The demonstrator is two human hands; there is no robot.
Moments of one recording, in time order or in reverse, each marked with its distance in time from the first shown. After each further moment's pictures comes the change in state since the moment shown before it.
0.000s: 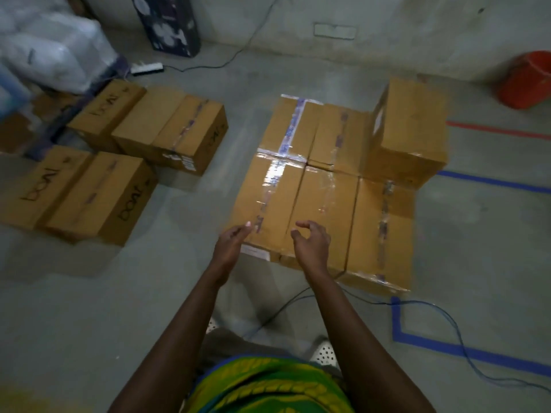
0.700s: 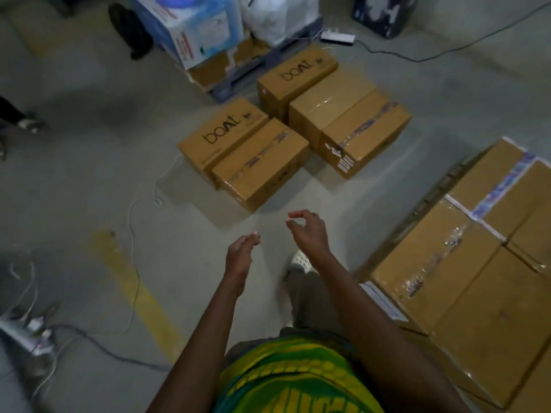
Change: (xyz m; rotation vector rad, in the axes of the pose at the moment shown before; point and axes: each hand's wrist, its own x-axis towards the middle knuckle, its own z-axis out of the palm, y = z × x) left_hand 0.089 -0.122 -0.484 -0.389 0.550 -0.322; right_hand -0.091 -0.234 0.531 -0.282 -0.708 -0.286
